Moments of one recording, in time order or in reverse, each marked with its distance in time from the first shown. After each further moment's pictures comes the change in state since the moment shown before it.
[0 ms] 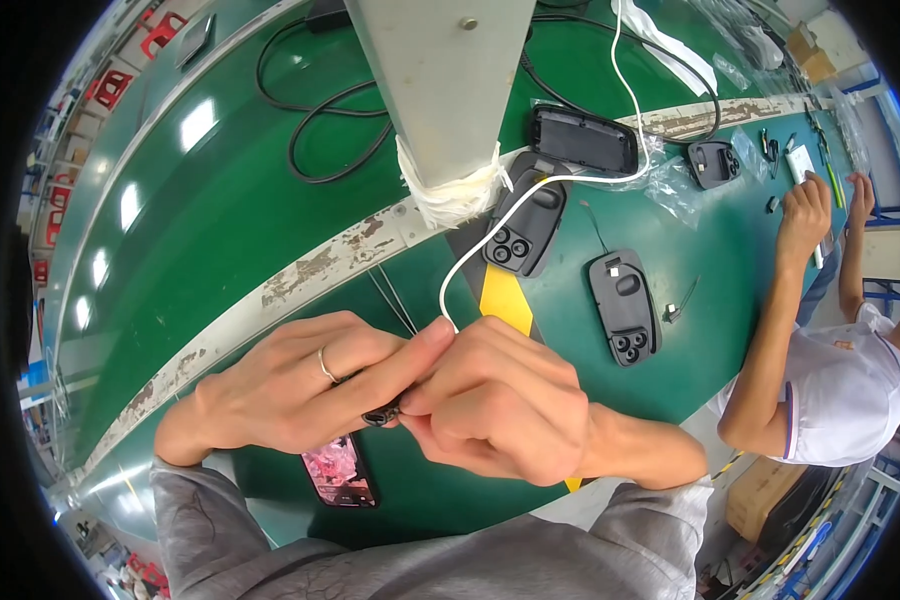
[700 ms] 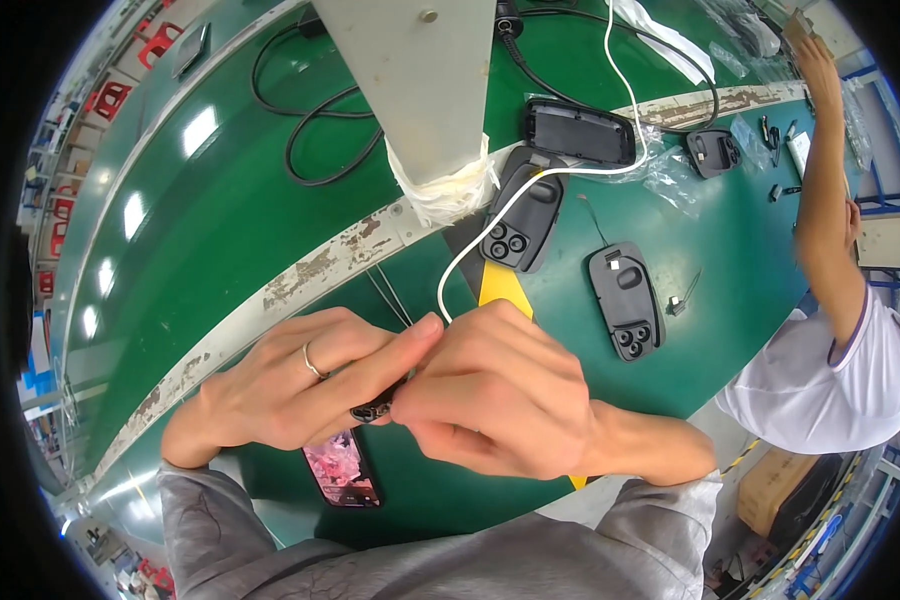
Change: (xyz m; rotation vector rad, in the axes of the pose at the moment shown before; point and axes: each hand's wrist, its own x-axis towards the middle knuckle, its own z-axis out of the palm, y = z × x) left_hand -0.002 -0.002 0.005 -0.043 0.068 -0.038; right_hand 0.002 -0.001 -0.004 -0.056 0.004 0.021
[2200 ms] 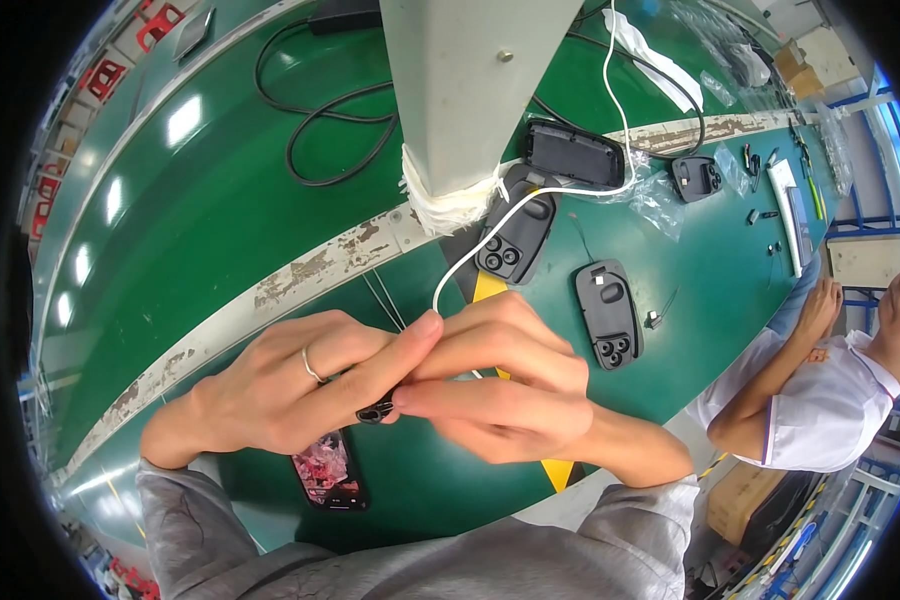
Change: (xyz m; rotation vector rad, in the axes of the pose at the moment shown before) left_hand -0.001 0.001 -0.006 0.072 0.026 0.077; right_hand 0.003 0.011 0.001 0.061 0.001 -0.059
